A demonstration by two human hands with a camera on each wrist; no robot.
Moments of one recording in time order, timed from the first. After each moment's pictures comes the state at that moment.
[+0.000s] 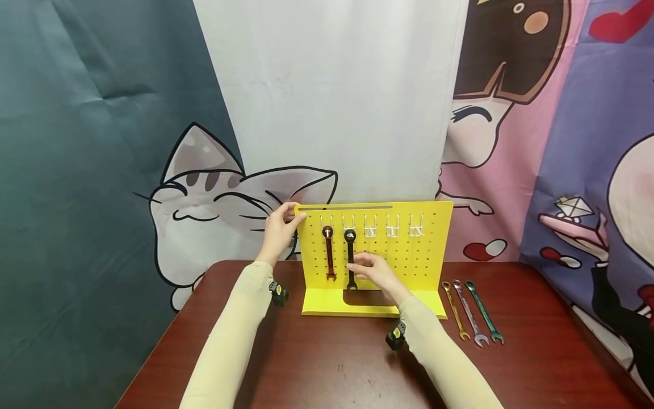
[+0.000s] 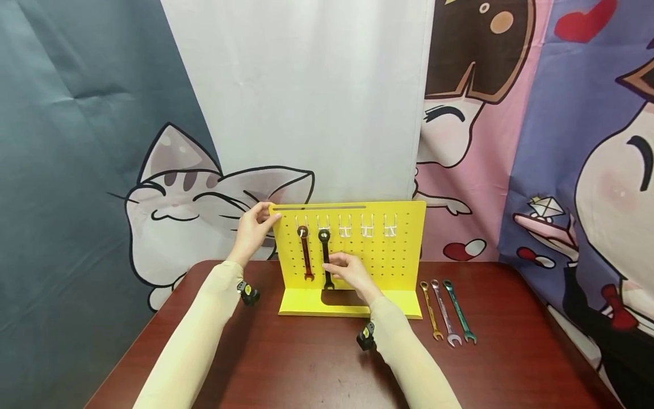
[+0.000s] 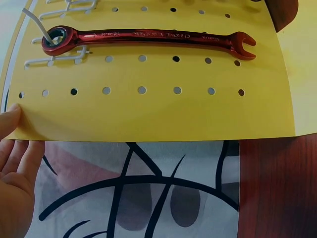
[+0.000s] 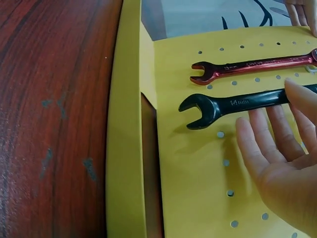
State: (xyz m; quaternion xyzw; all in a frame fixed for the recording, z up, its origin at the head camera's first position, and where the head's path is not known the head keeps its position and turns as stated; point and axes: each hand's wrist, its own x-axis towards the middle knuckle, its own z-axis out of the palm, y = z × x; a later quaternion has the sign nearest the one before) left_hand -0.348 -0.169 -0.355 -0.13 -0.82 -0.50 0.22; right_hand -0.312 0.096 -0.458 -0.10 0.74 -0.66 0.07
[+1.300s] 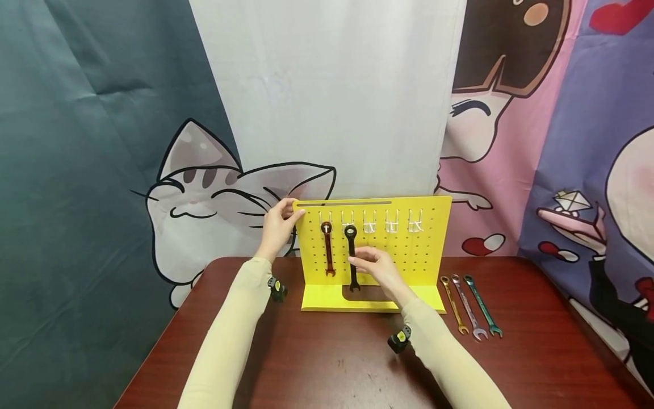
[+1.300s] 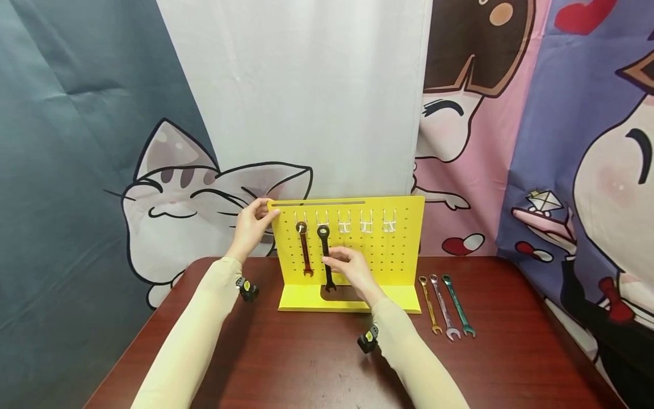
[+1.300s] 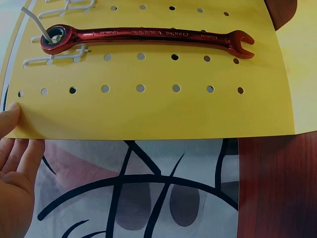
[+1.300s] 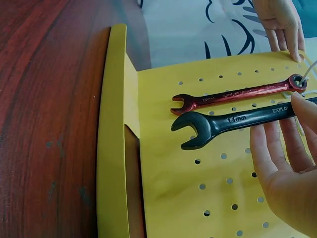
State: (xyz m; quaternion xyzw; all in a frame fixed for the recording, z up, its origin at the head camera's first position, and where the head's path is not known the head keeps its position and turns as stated) left_hand -0.351 -0.168 -0.356 -0.13 -0.83 -0.51 0.22; right_hand -0.294 0.094 -0.445 -0.09 0.71 -0.70 0.02
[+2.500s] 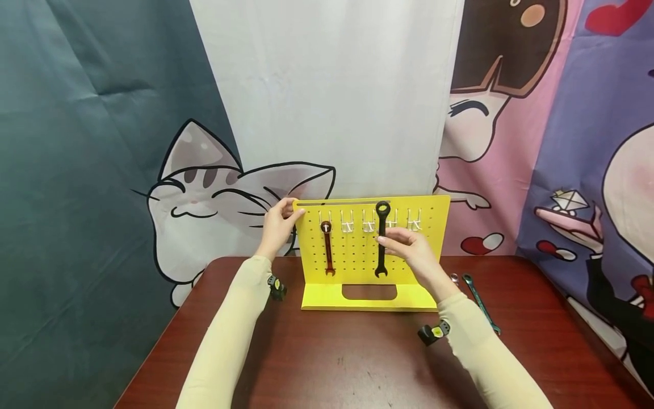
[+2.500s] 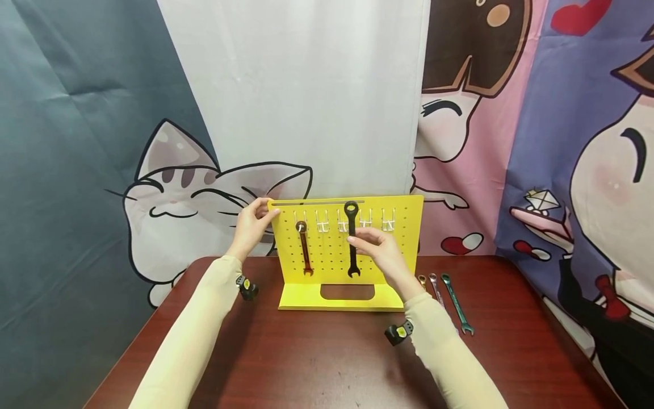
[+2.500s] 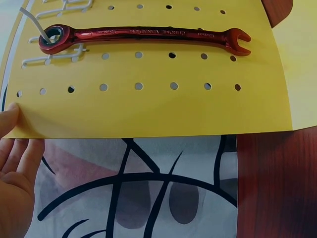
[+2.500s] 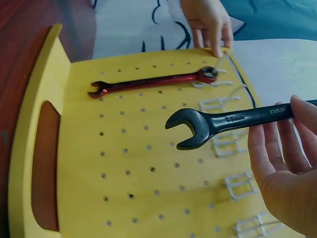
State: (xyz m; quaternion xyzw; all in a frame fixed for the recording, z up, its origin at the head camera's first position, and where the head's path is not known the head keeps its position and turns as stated) left_hand -0.349 -0.168 -0.355 -0.13 -0.83 -0.50 0.21; right_hand -0.264 0.154 -0.376 -0.12 0.72 -0.68 -0.04
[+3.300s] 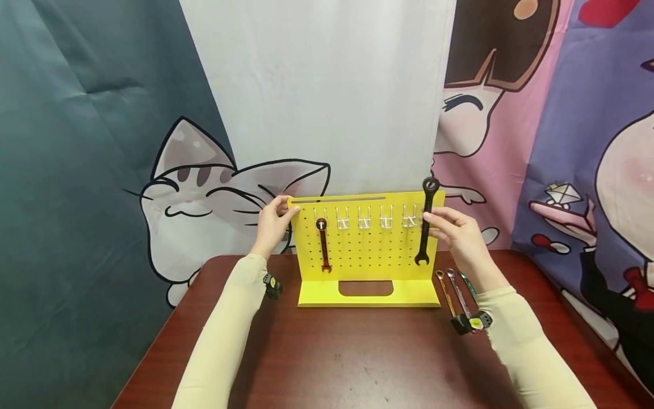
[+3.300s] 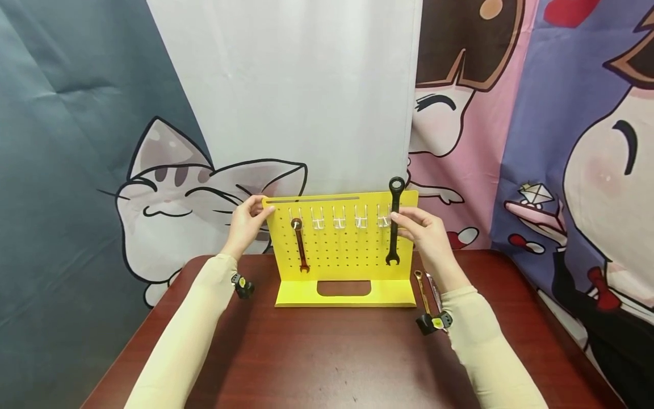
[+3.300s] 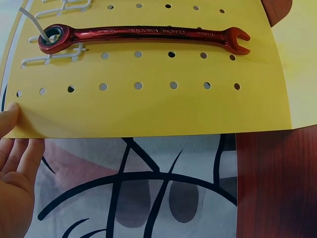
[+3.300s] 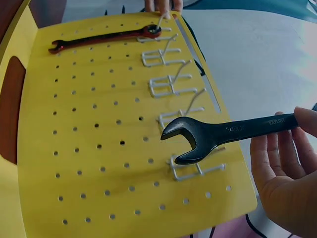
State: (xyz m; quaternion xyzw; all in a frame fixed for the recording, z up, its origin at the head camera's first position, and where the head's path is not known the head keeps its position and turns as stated) left_hand -0.351 -0.169 -0.354 -0.14 -0.82 -0.50 0.22; right_hand -0.240 0.225 -0.335 -0.12 0.63 -0.76 -0.11
